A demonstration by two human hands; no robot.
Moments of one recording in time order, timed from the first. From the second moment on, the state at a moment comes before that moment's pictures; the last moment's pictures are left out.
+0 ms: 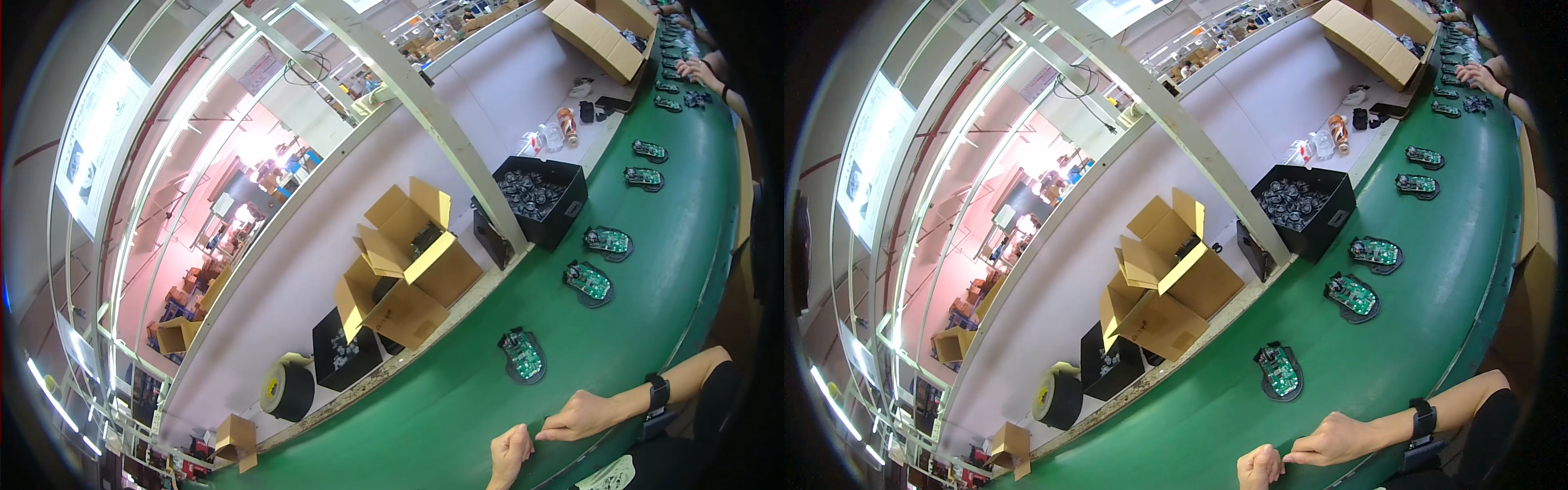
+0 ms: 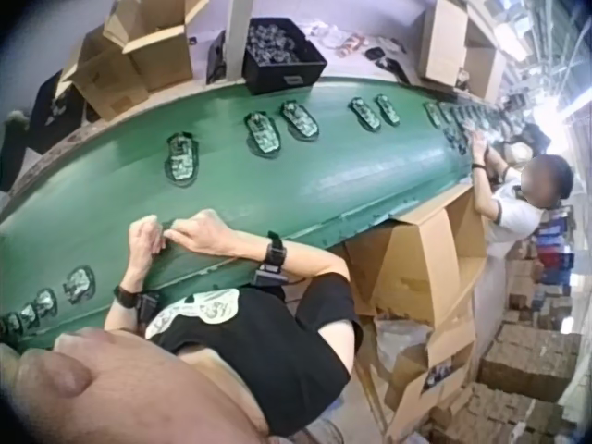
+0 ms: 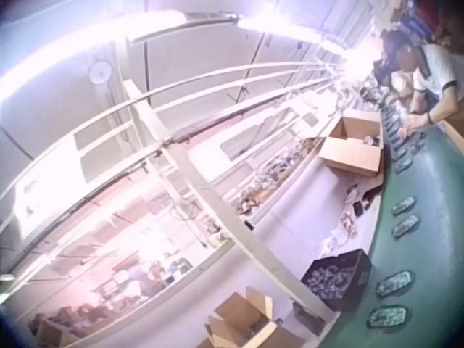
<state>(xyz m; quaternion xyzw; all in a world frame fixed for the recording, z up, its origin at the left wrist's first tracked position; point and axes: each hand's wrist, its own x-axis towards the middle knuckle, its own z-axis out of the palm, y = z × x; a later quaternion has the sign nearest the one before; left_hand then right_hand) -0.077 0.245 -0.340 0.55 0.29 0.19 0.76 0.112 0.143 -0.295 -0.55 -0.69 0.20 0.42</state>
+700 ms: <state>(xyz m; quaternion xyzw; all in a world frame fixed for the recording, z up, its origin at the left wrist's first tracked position) -0.051 0.238 -0.259 0.66 0.42 0.28 0.56 0.157 0.065 -0.206 -0.66 -0.48 0.43 0.40</state>
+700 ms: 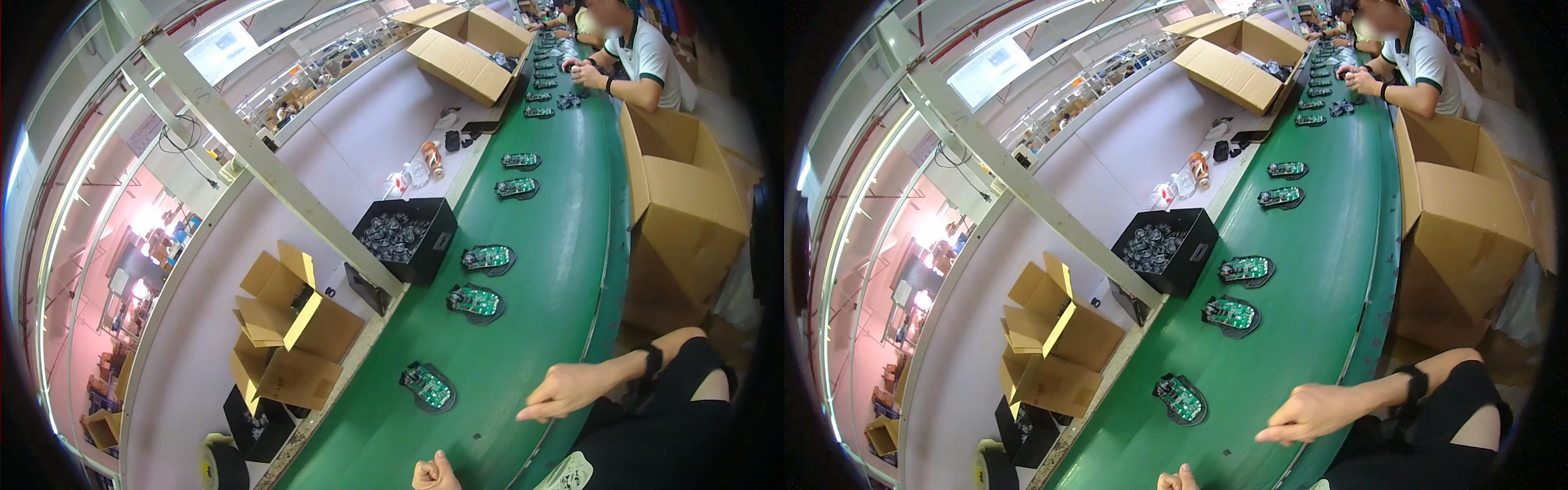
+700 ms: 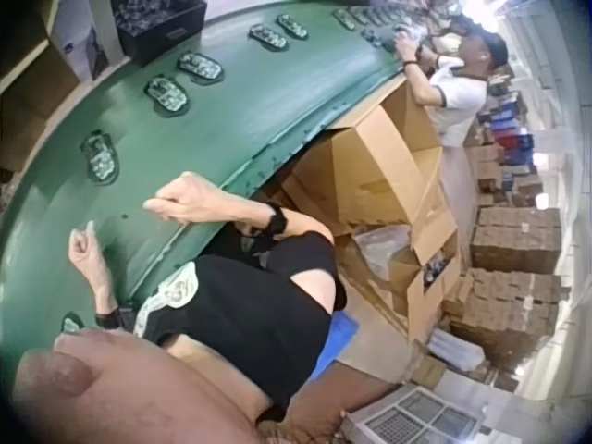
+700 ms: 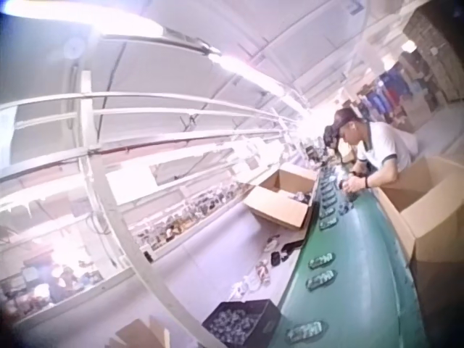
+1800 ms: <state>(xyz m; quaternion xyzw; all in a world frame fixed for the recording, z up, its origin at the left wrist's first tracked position) -0.117 0.257 -0.281 0.66 0.53 0.26 0.46 0.469 0.323 -0.261 -0.87 -0.48 0.03 0.12</state>
